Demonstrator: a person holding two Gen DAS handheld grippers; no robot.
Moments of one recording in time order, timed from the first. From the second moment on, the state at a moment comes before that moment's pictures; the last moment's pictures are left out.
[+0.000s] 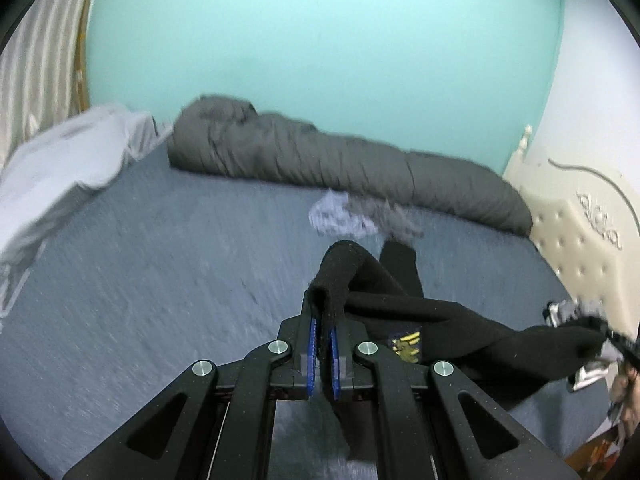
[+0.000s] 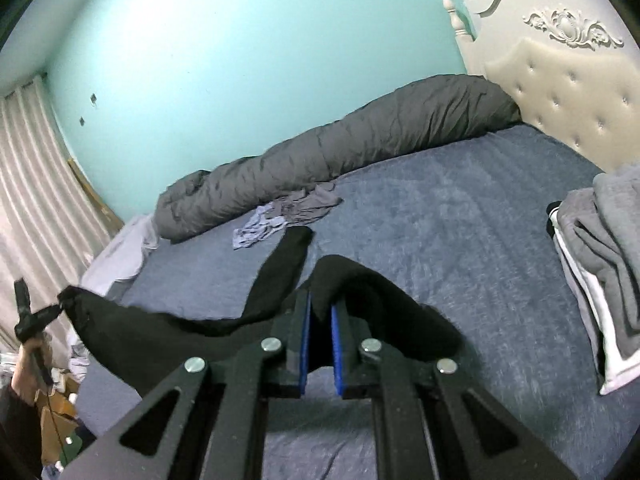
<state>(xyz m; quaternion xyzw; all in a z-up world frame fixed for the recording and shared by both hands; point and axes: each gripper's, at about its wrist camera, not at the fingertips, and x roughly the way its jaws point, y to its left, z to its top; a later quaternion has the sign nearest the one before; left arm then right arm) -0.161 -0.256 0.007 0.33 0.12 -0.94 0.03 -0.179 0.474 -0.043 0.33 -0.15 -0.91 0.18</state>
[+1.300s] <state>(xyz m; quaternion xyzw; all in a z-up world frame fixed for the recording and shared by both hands) -0.198 -0.257 -0.178 0.43 0.15 -0.89 0.07 -0.210 0.406 -0.220 0.51 -0.17 -0.83 0.16</state>
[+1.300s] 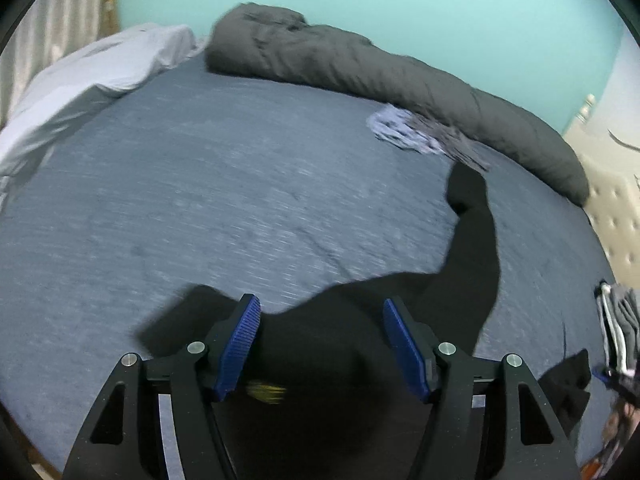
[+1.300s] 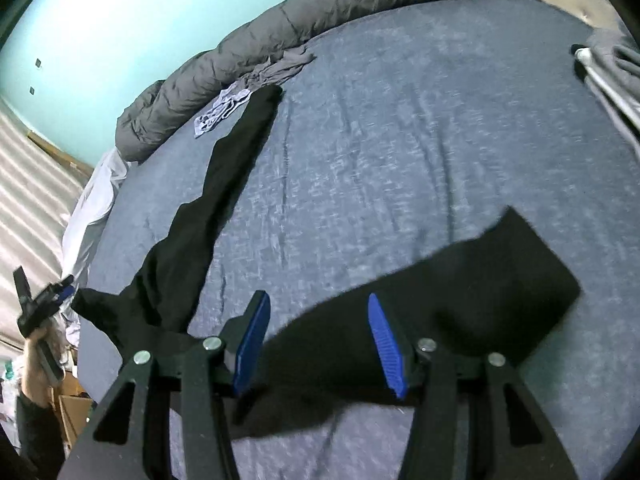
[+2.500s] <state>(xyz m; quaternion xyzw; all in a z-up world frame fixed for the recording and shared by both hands) -0.228 -0.179 -0.311 0.42 0.11 -0.90 0.04 -0.477 0.213 -0.293 0.53 -0.11 -0.82 0.19</state>
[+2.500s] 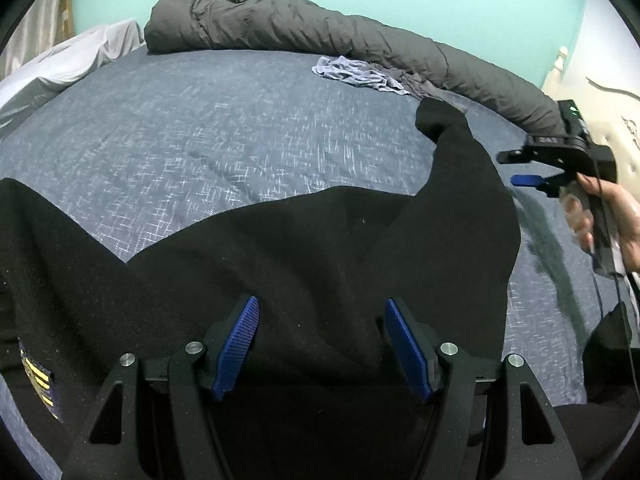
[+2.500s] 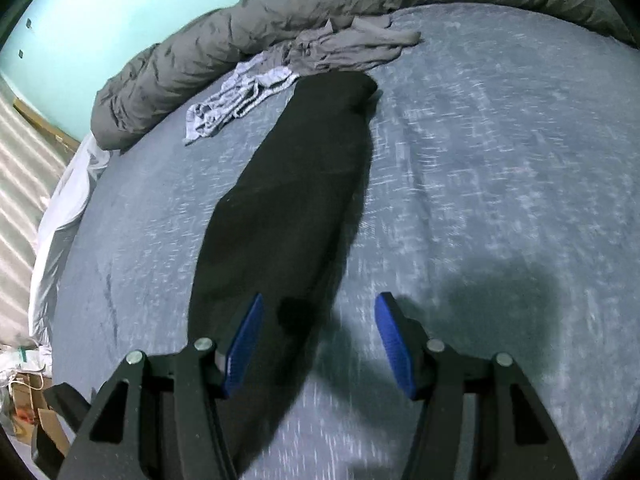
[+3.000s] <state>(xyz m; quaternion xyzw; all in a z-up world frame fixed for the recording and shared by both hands) -0.228 -0.177 -0.316 0.41 0.11 -0.90 0.04 -0.479 0.190 -0.271 0.46 -0.09 -0.86 0.20</state>
